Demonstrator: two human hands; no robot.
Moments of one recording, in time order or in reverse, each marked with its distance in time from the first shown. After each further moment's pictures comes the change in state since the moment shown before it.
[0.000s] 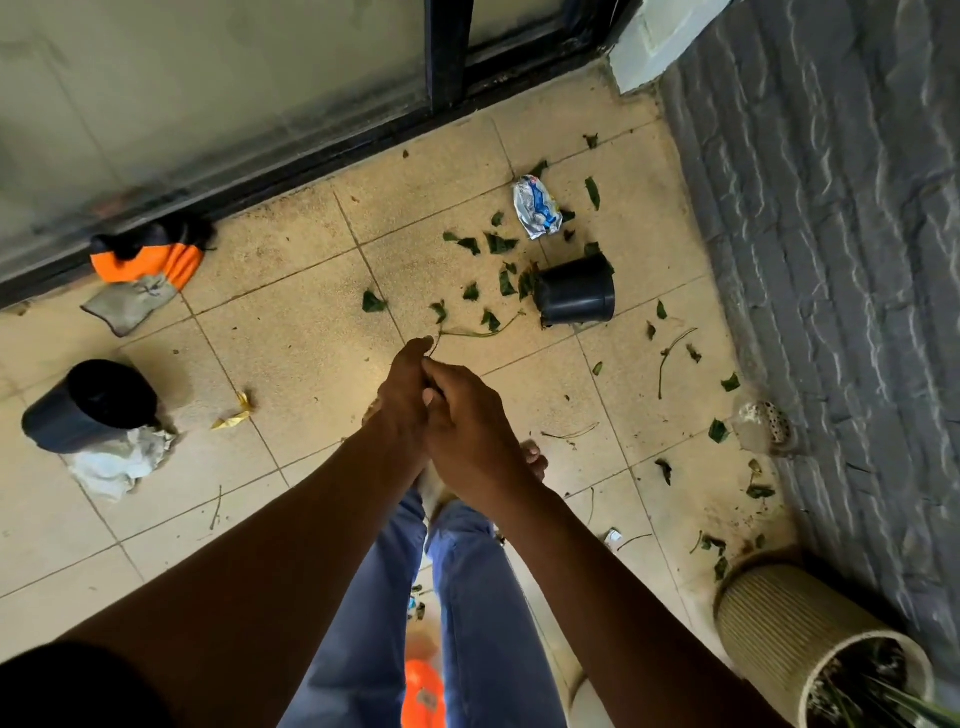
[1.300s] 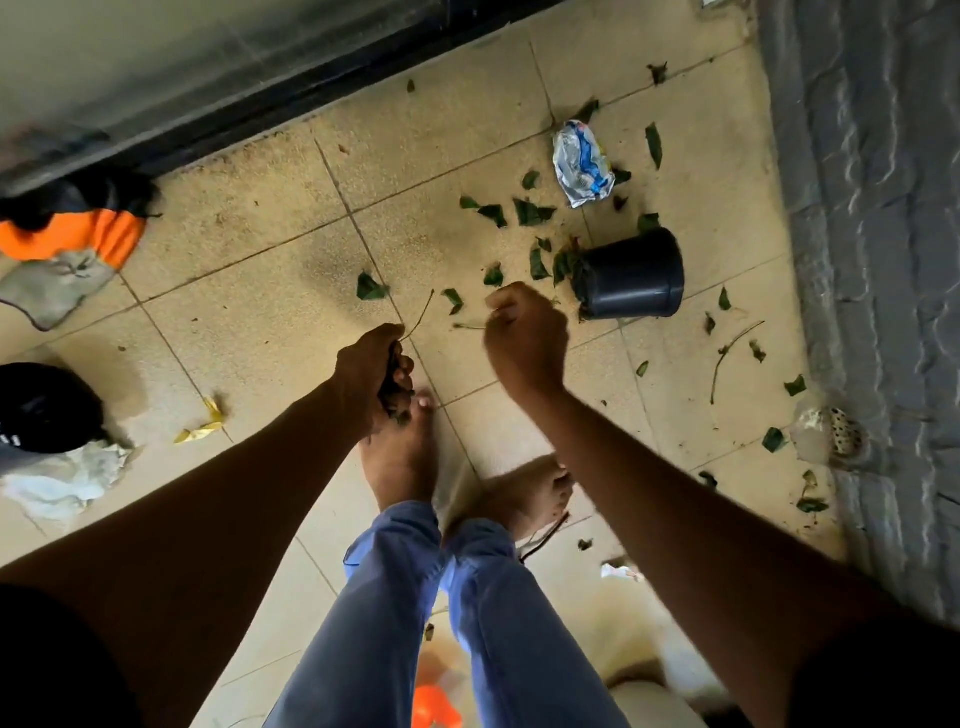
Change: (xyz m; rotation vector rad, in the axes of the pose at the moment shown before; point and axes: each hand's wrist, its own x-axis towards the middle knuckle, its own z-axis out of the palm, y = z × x) left_hand 0.173 0.010 -0.055 0.111 0.075 -0.252; right_hand 0.178 0.117 0.032 -0.054 0.344 0.155
